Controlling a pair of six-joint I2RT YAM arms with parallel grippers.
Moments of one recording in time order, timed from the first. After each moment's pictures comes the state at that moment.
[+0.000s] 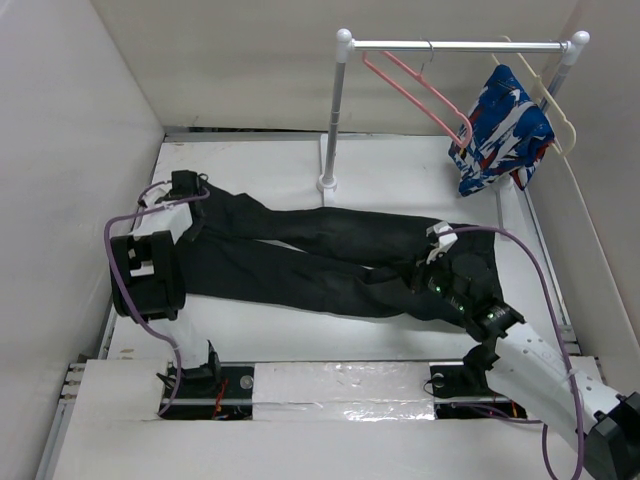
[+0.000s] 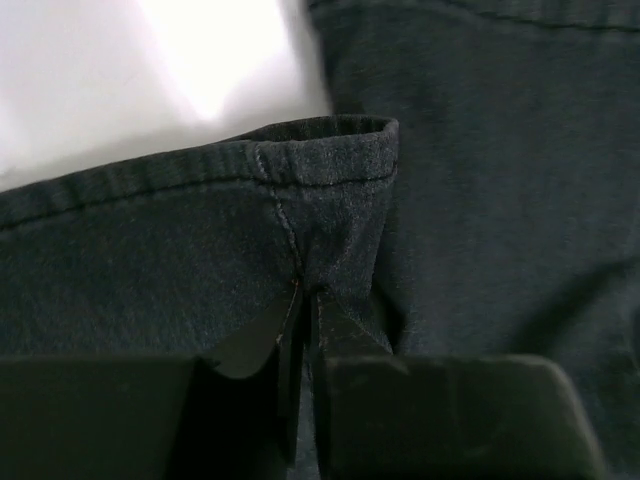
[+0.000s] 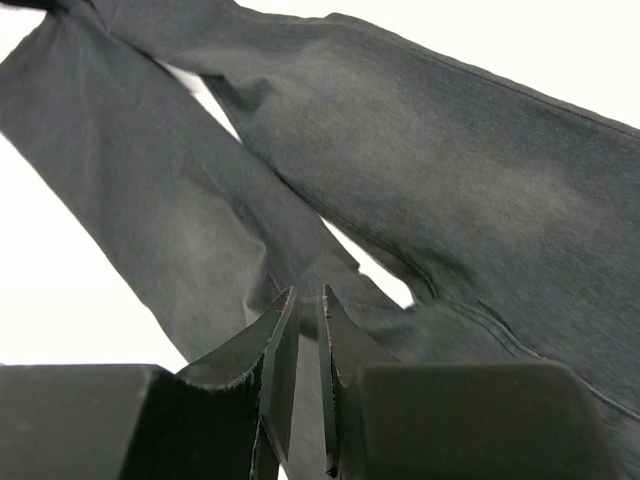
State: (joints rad) left arm 0.11 1.71 1.09 -0.48 -0.44 -0.95; right arm 0.54 0.68 0.33 0.10 -0.15 0.24
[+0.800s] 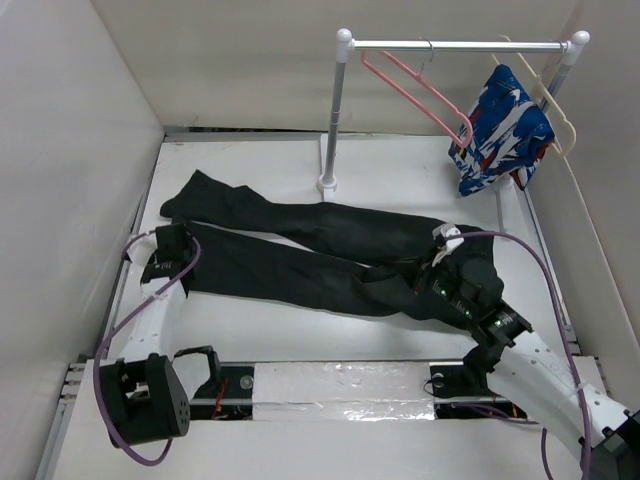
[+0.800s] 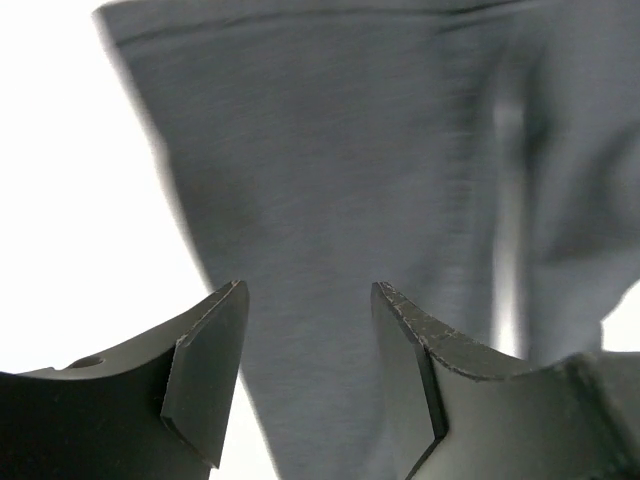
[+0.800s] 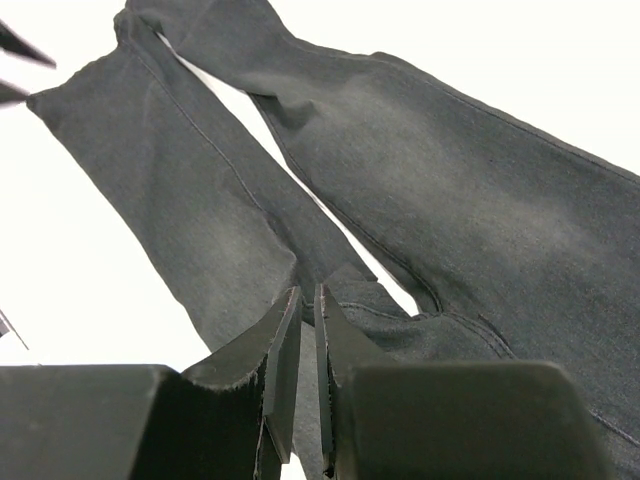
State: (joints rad) left arm 0.14 1.03 0.62 -0.49 -0.36 -1.04; right arm 0.55 0.58 0.33 0.09 -0.18 0.24
